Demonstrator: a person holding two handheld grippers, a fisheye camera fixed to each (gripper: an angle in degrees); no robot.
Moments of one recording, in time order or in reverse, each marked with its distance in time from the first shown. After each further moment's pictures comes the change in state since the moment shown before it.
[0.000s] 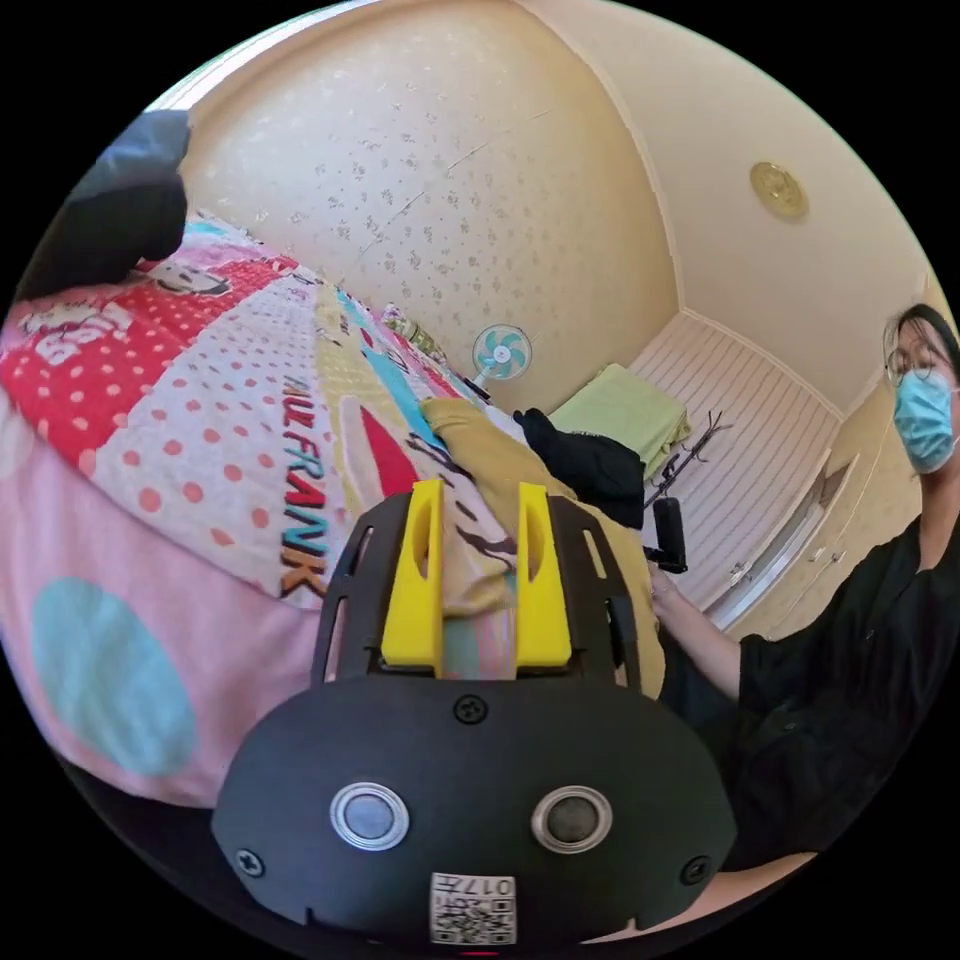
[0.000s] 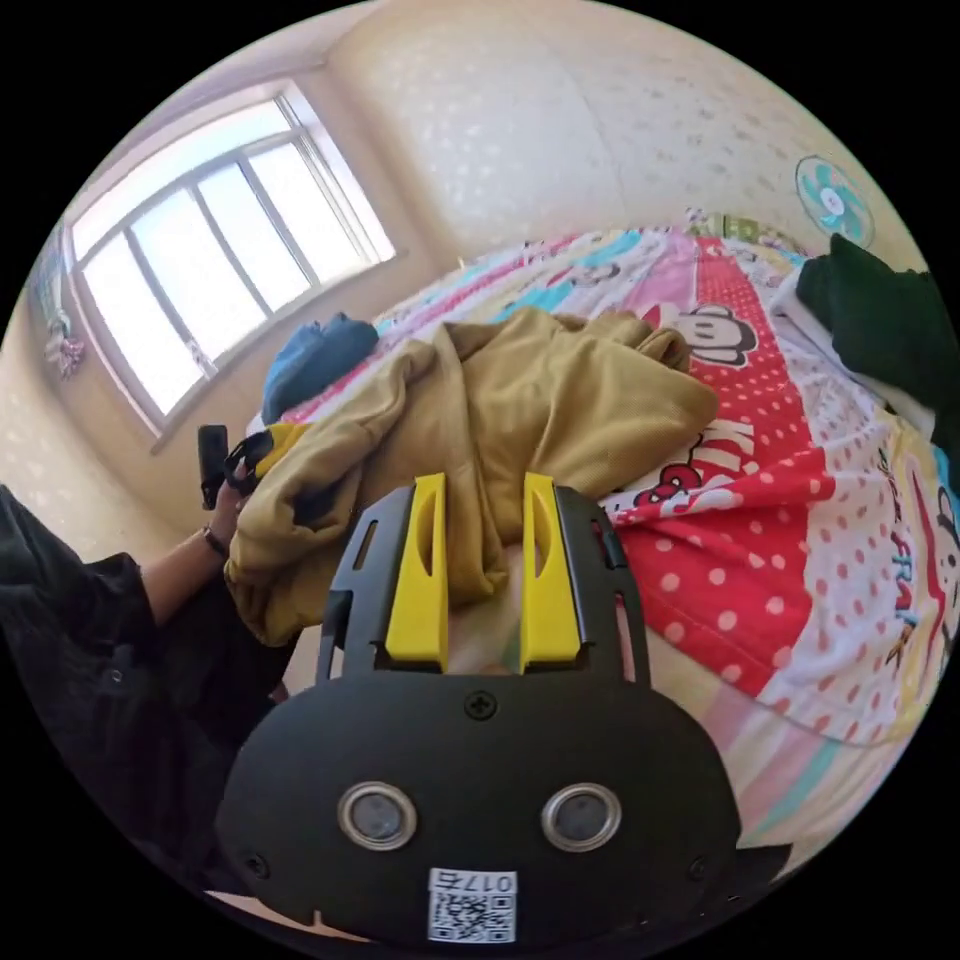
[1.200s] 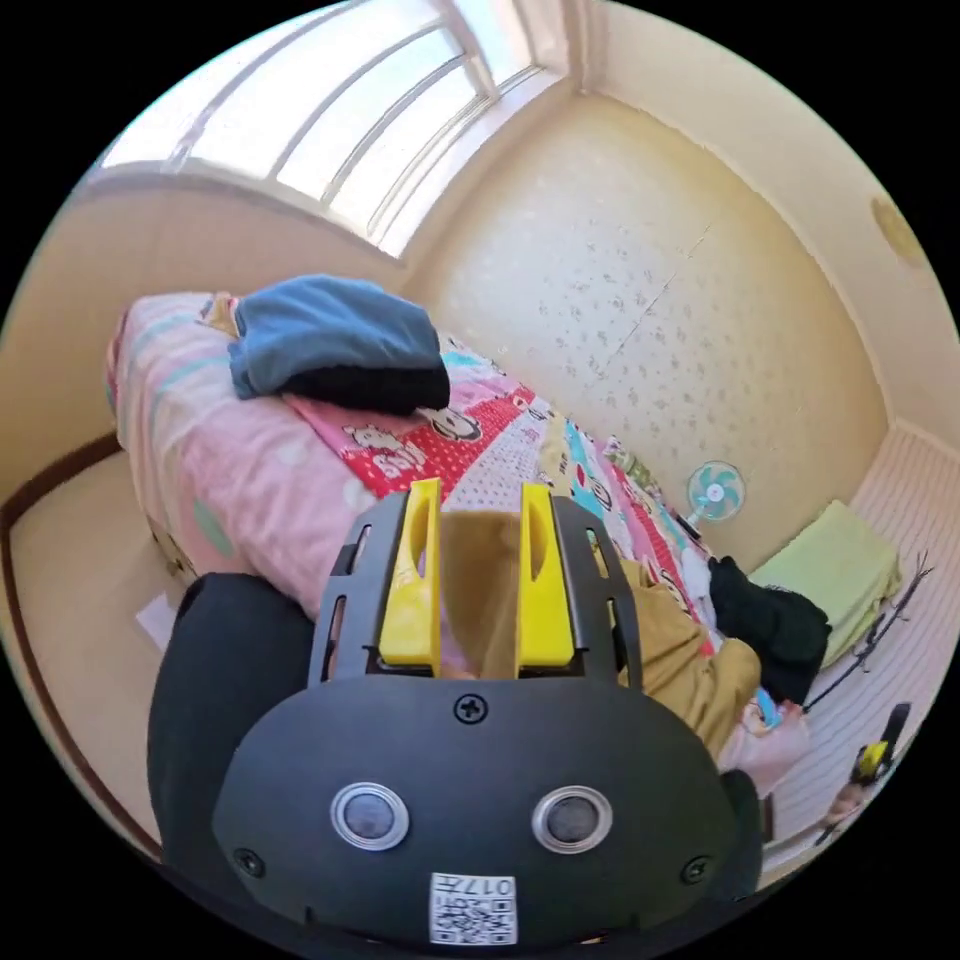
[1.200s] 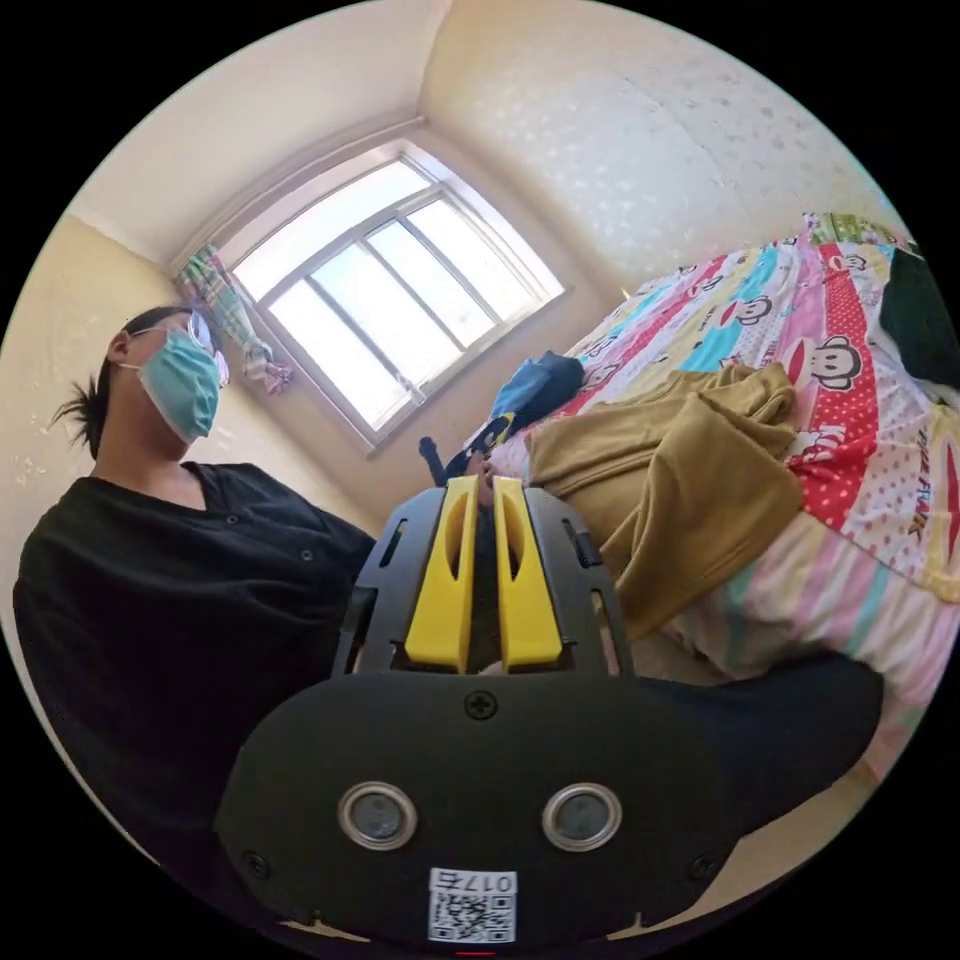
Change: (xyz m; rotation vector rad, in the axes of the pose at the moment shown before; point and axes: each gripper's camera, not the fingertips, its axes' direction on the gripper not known) left arm 0.079 -0.006 -0.130 0.449 -0.862 -0.247; right arm -0.052 -0.026 -0.218 0.008 -0.410 -0.032
